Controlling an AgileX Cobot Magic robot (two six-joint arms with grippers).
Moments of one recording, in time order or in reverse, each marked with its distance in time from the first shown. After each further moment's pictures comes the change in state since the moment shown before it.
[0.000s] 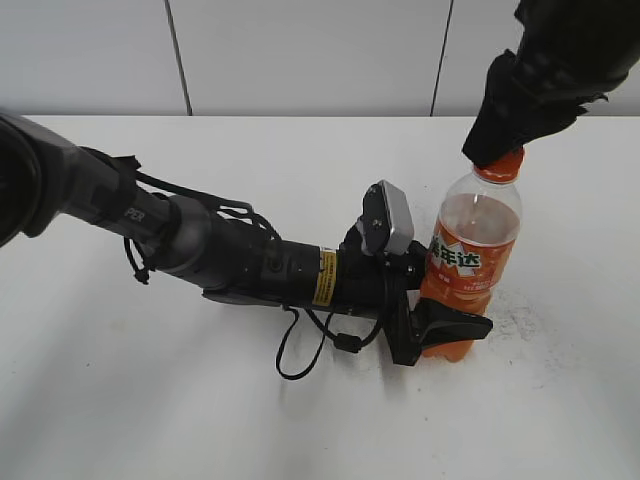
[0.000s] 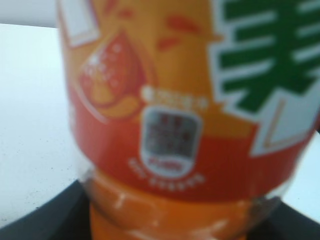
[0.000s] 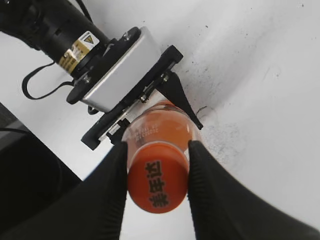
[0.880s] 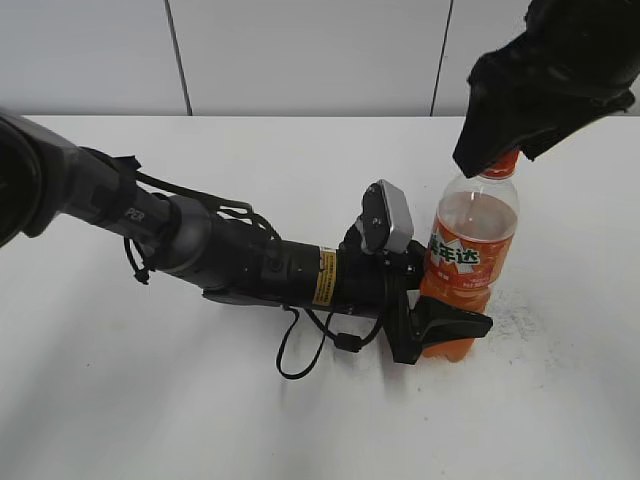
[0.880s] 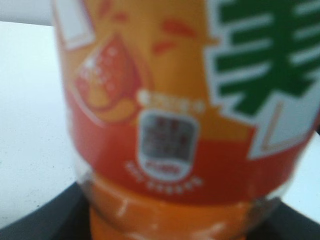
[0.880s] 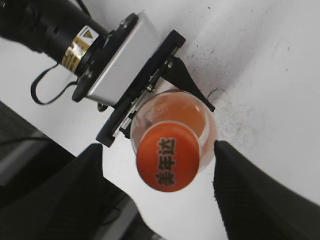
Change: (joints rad) left arm 0.000 0.000 0.000 -0.006 0.001 -0.009; right arm 0.000 0.000 0.000 0.017 0.026 0.196
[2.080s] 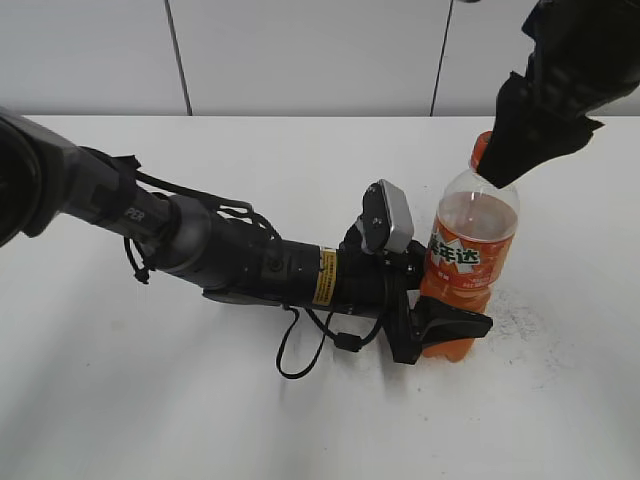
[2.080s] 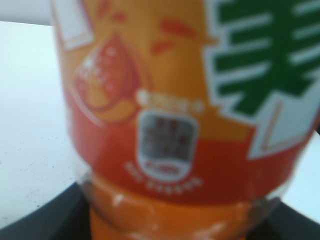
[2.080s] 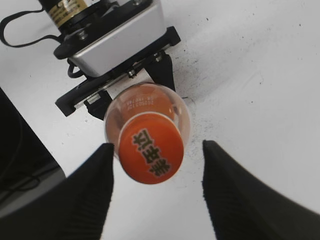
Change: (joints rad) left arm 0.000 0.000 -0.002 0.005 0.003 -0.002; right arm 0.001 0.000 0.000 -0.056 0.001 -0.402
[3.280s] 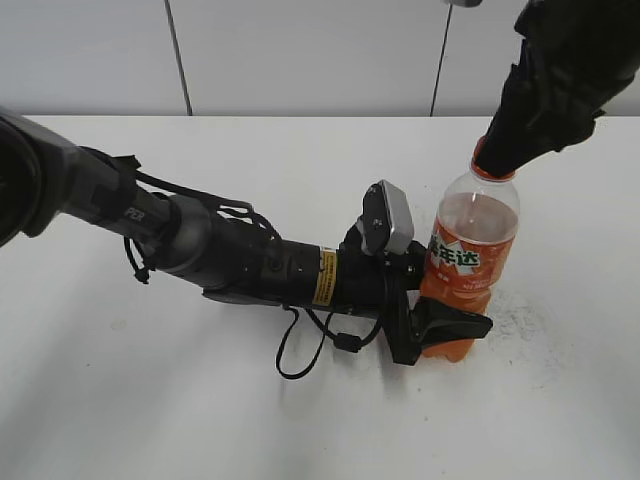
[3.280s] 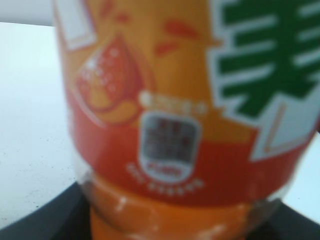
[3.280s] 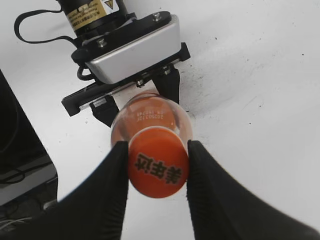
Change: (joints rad) left arm 0.000 0.000 0.000 0.005 0.000 0.005; right arm 0.000 -0.001 0.000 0.023 -0.009 -0.143
